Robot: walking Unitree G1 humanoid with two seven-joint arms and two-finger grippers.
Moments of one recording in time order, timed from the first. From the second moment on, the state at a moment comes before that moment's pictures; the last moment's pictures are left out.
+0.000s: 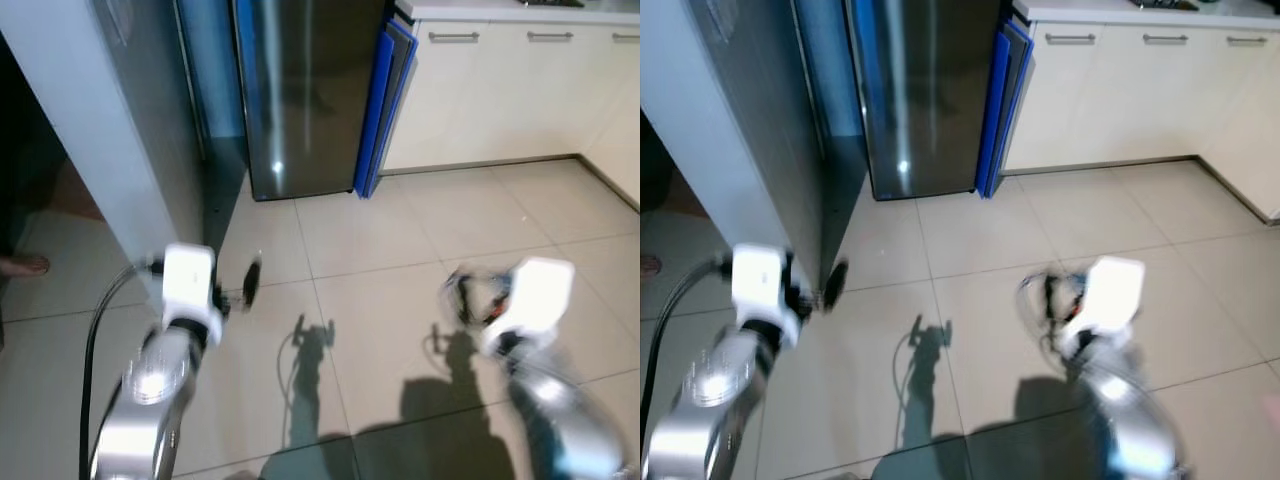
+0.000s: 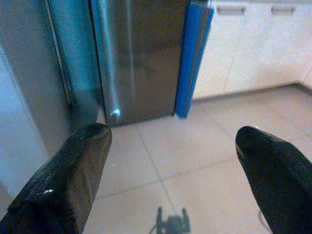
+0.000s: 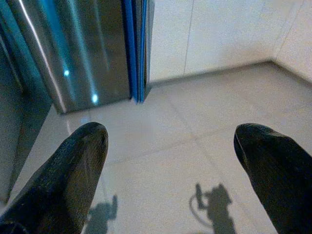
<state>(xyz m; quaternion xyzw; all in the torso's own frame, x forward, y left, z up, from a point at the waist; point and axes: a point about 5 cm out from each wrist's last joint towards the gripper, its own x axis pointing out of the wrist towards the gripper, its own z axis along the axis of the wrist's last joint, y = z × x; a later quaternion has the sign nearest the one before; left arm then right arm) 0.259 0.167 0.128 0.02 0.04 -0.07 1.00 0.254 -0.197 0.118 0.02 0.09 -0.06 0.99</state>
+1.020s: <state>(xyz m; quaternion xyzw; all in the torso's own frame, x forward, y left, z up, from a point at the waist) 0.251 0.171 0.141 0.12 0.04 -0.06 0.99 0.249 -0.178 0.127 0.02 0.08 -0.03 1.00</state>
